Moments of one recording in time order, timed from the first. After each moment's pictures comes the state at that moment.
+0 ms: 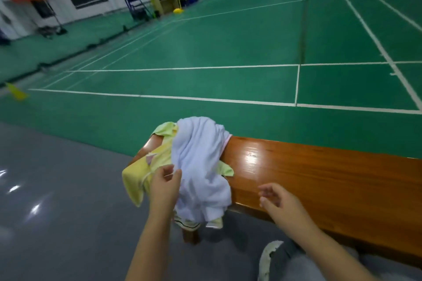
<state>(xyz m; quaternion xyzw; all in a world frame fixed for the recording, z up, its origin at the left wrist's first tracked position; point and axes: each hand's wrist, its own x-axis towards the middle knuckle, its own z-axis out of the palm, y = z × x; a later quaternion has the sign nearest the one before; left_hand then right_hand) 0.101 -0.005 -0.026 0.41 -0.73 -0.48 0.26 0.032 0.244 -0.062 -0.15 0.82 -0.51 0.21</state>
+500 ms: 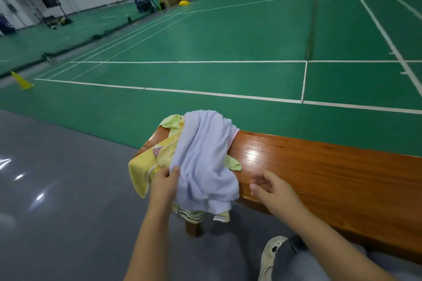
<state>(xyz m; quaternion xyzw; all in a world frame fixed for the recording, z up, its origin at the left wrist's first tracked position) 0.118 -0.033 -0.046 0.44 -0.72 -0.50 0.20 0.032 0.209 -0.050 -0.18 0.79 -0.54 0.23</state>
